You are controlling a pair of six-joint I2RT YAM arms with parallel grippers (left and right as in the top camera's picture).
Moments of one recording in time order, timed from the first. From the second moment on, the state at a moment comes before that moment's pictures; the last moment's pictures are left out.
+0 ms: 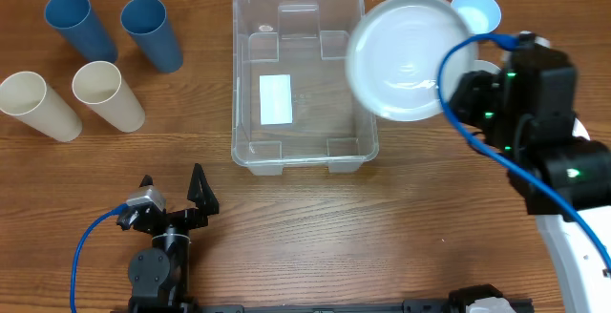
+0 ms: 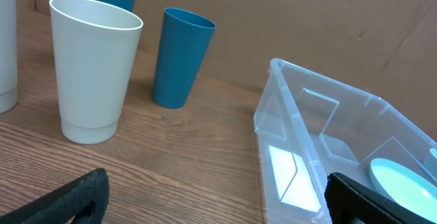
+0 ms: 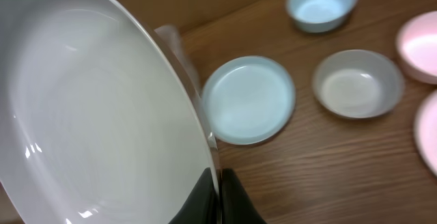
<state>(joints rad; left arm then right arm) -0.06 0.01 0.01 -0.06 -0.14 -0.37 0.19 1.18 1.38 -0.88 0.03 0.48</state>
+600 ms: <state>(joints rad) -0.06 0.01 0.01 -0.06 -0.14 -0.37 0.46 1.65 1.39 -0.67 0.01 0.48</state>
